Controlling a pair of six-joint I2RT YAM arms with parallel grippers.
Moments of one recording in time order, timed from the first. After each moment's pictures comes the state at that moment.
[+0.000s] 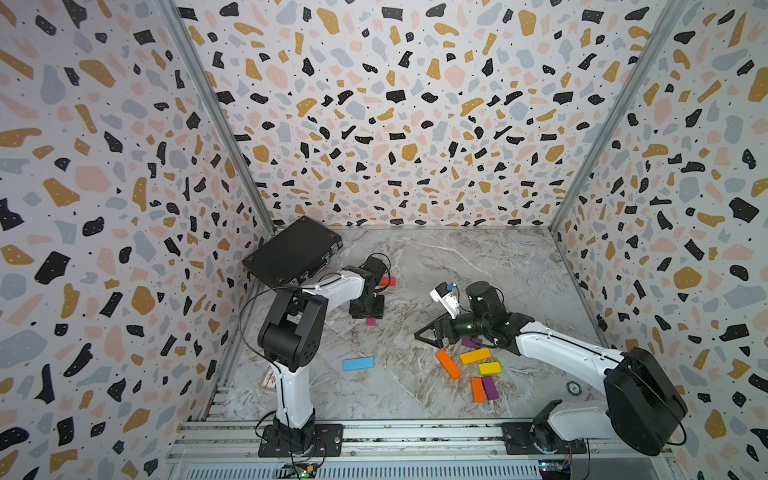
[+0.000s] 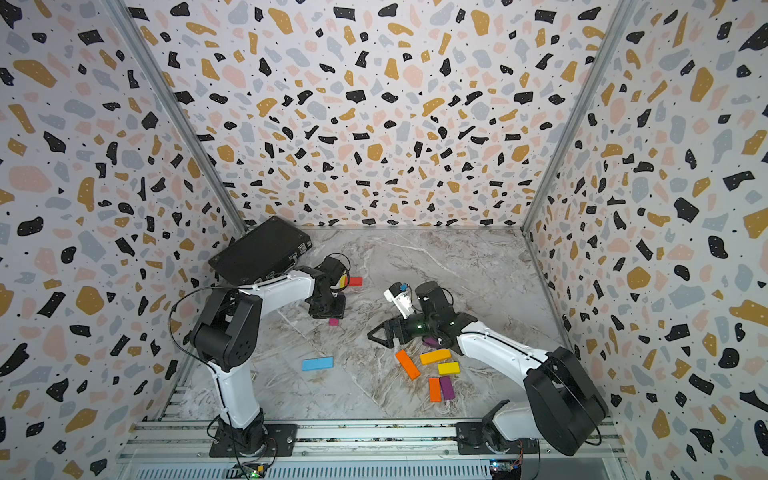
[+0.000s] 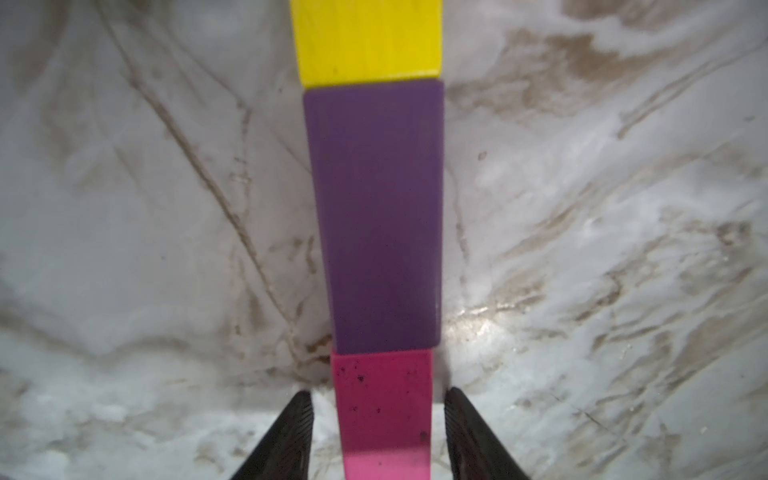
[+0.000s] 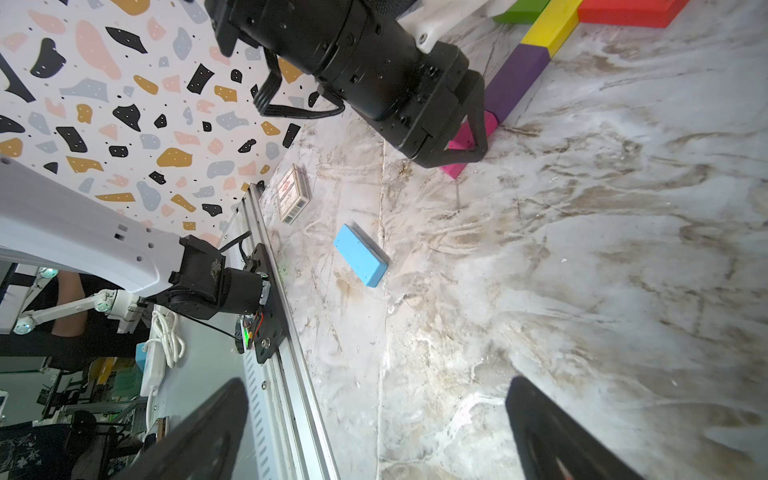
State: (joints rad) left arm -0.43 1.93 1.28 -0.76 0.01 -0.35; right arm 0.65 1.35 0.73 -0.03 -0.71 0.37
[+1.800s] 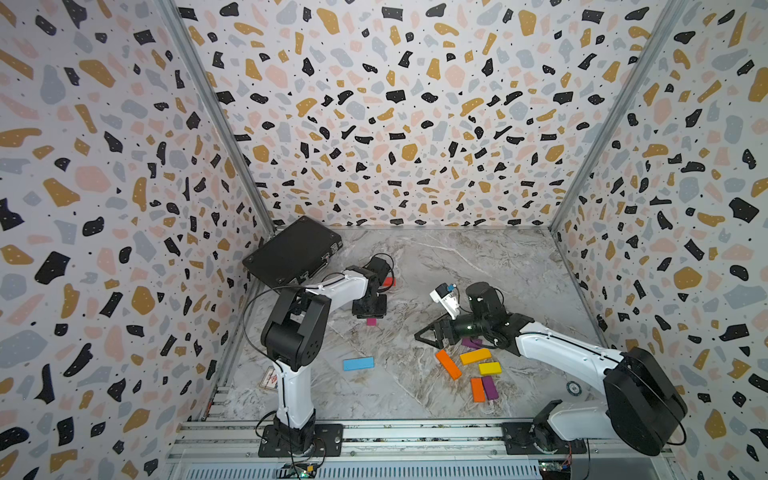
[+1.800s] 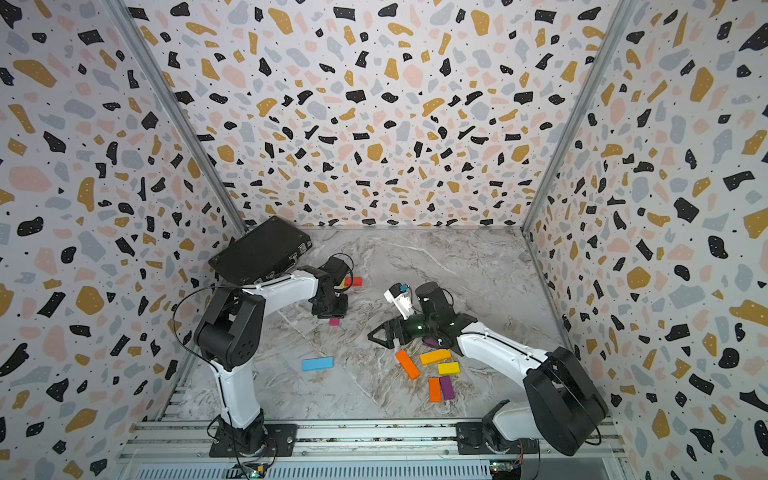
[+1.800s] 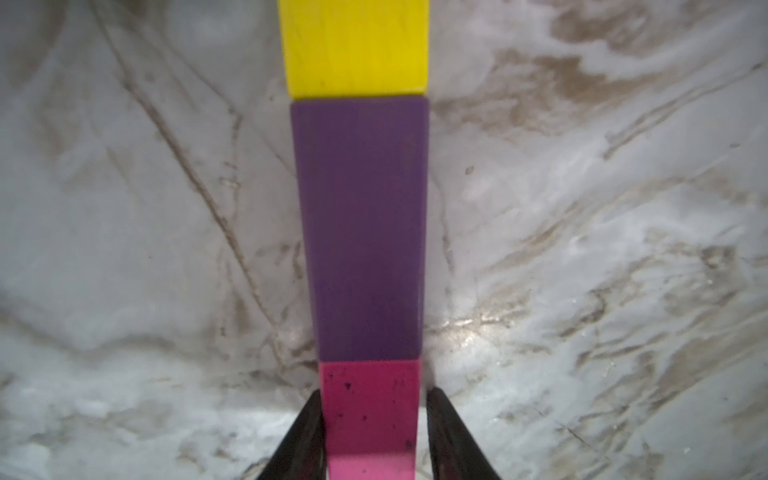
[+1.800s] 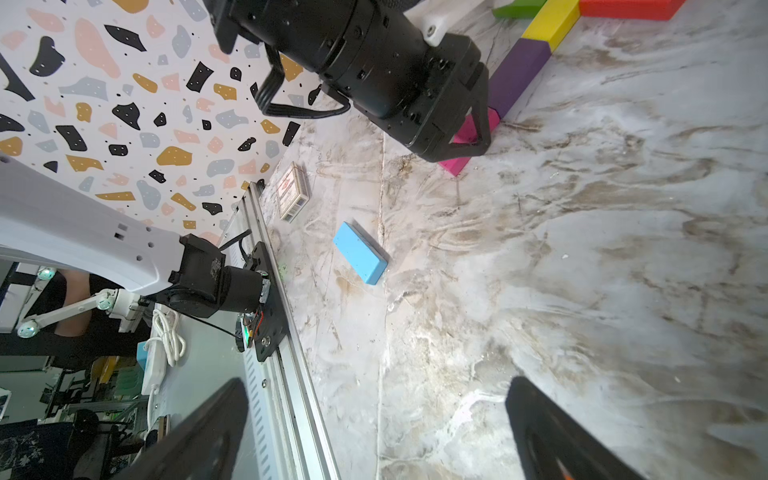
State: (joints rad) left arm -0.46 1.94 1.29 -0.76 -0.01 -0.43; right arm 0.65 1.35 0.72 -0.03 -0.71 0.38
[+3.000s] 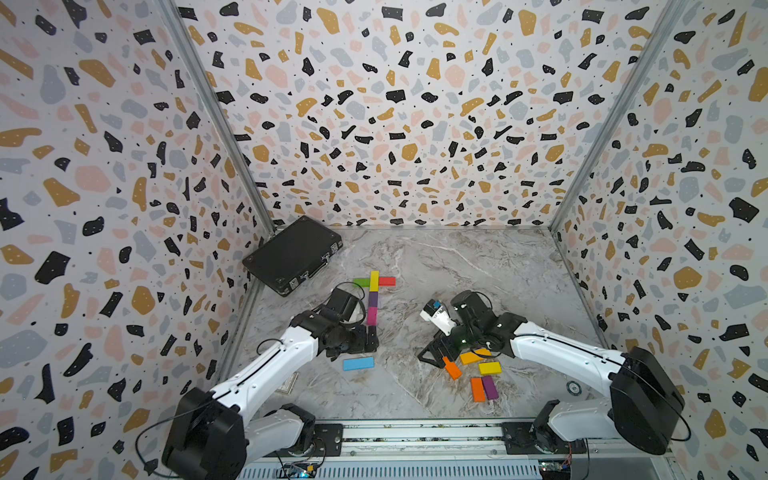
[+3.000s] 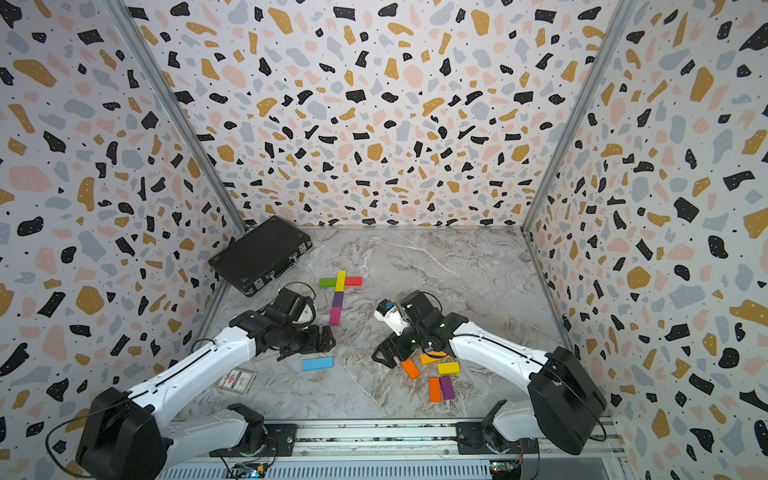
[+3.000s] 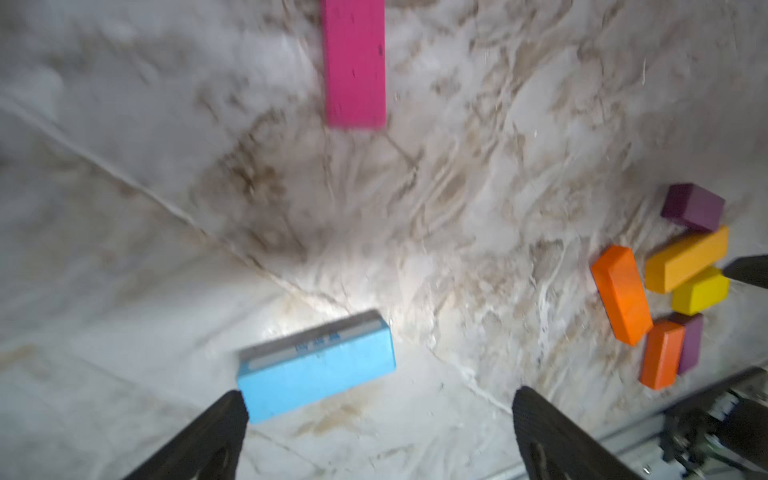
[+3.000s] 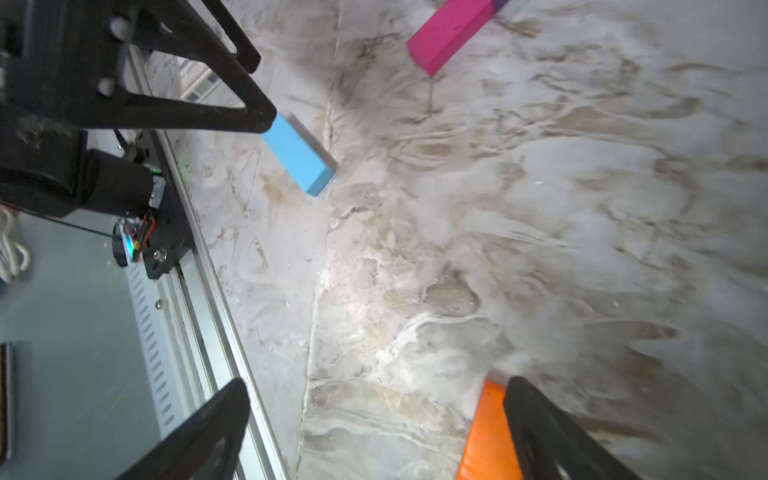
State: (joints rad) left arm -0.45 1.12 0.73 -0.79 0.24 -0.50; right arm 0.82 1.38 0.83 -0.38 -0.45 0.05
